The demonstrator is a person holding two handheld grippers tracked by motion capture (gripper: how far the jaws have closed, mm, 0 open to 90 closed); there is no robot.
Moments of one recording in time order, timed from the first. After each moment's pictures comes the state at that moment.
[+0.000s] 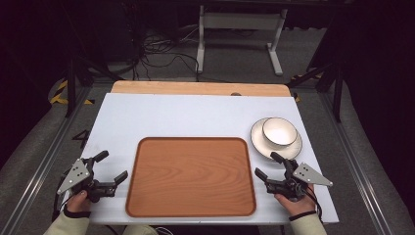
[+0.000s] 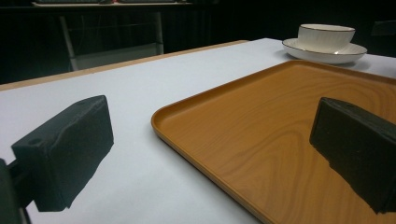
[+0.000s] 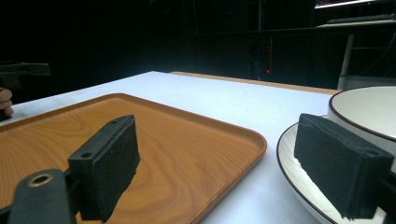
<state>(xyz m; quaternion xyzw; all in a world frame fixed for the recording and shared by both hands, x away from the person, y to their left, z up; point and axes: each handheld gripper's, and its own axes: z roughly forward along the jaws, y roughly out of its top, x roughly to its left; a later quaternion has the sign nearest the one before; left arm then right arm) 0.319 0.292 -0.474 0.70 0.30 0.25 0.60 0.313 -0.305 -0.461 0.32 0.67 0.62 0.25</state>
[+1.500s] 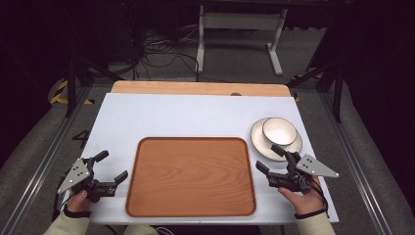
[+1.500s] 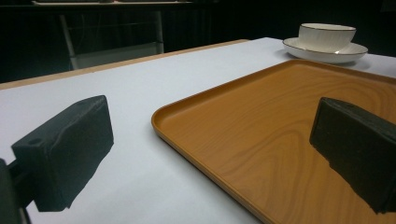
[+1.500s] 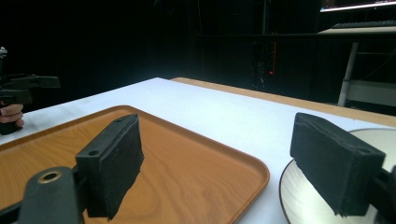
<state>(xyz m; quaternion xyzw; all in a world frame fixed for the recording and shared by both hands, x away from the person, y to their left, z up) 0.320 0.293 -0.474 0.70 0.30 0.25 0.59 0.315 -0.299 -0.418 0.31 0.68 0.61 0.26</state>
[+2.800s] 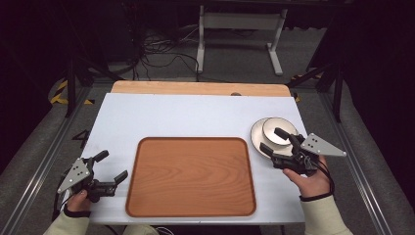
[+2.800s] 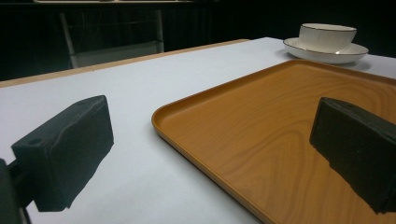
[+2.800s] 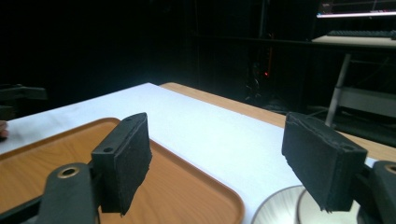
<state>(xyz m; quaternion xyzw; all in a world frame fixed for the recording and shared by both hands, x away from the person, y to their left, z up) 0.321 0.292 -0.474 0.70 0.31 0.25 0.60 0.343 -0.303 -0.371 0.30 0.69 0.60 0.27</state>
